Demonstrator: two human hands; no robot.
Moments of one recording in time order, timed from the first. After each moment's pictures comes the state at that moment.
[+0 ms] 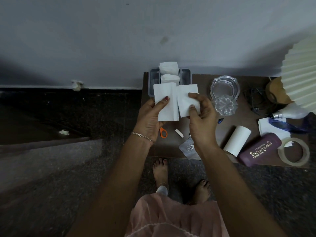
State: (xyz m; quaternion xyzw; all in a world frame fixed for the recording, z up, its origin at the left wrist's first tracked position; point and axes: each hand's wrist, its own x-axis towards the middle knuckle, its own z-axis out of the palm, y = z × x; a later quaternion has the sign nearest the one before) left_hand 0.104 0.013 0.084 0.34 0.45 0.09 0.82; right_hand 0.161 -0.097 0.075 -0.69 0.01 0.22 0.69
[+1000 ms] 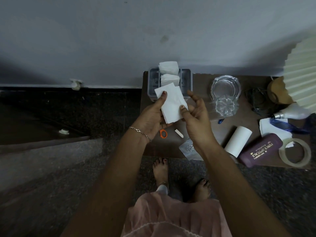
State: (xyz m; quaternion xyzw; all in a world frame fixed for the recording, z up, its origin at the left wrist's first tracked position) left_hand 0.111 0.022 0.087 0.35 0.48 -0.07 0.80; right_hand 0.167 -0.092 0.077 -0.64 0.02 0.36 0.68
